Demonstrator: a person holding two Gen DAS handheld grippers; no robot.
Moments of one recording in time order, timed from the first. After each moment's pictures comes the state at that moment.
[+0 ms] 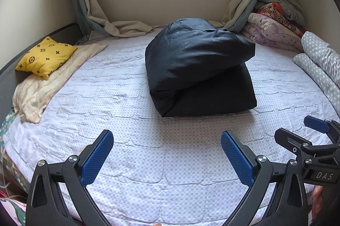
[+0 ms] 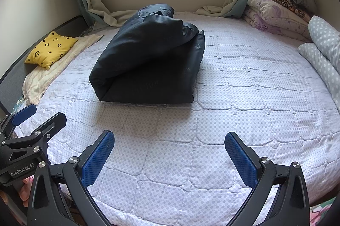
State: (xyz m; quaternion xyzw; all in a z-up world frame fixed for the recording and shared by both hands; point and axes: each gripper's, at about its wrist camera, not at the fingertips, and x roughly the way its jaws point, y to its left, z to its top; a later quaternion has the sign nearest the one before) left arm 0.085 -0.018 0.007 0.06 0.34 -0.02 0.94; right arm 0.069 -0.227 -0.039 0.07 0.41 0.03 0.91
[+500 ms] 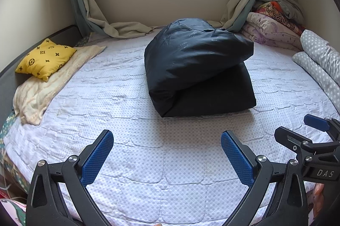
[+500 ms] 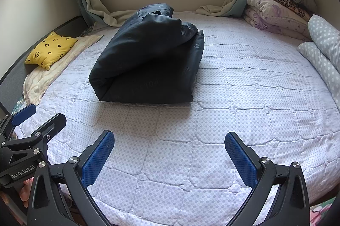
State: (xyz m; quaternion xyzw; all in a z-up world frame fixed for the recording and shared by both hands) left arm 0.083 -0.021 0.006 0.06 0.34 -0.02 0.94; right arm 0.068 -0.227 -0.039 0.07 0.41 0.03 0.91
